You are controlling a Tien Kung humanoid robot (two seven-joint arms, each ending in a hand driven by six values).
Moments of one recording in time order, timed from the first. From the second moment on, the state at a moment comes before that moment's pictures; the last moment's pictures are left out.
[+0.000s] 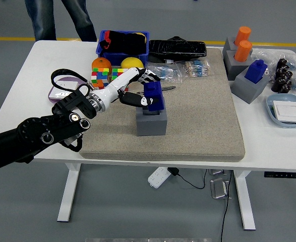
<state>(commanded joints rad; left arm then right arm) -1.00 0.23 -0.14 -0.90 0.79 0.25 -0.26 0.04 -0.45 1.24 0.32 -1.34 0.22 -0.18</state>
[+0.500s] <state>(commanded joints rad) -1.02 0.24 -0.14 -0.92 0.89 0.21 -0.19 0.04 -0.46 1.24 0.32 -1.34 0.22 -0.18</state>
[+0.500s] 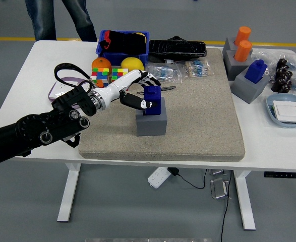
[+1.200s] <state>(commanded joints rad) -1.04 0.25 -0.15 -0.94 0.94 0.19 -0.14 0.04 -0.46 1.24 0.32 -1.34 0.22 -0.18</state>
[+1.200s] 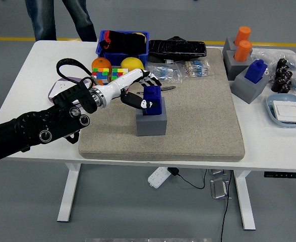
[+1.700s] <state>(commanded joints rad) -1.07 0.28 -0.15 -0.96 1.01 0.15 -0.07 0.04 -0.46 1.25 0.32 -1.34 0.22 -0.18</state>
